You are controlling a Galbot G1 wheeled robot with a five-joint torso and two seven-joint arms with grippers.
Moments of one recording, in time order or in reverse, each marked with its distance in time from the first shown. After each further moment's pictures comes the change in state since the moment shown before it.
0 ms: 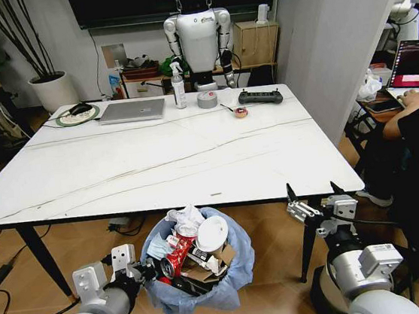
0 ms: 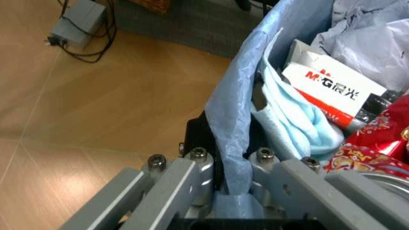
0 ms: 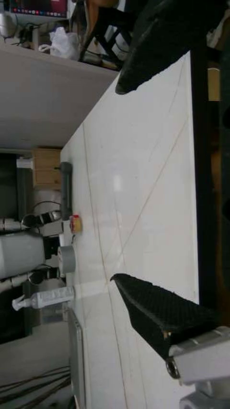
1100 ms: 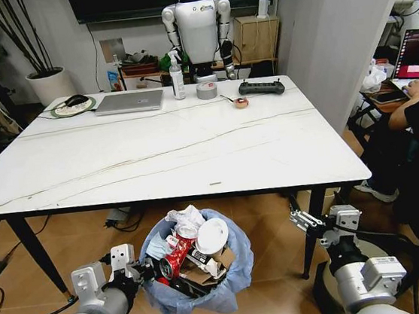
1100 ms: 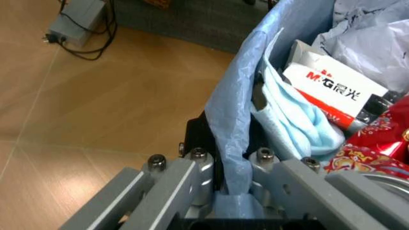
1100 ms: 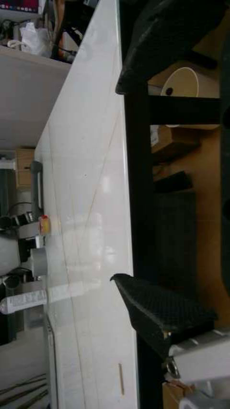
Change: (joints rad) left arm 0.005 0.009 -0.014 0.001 0.018 0.000 0.019; right arm -0.068 0.030 -0.026 0.011 -0.040 0.011 0.001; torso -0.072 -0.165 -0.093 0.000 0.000
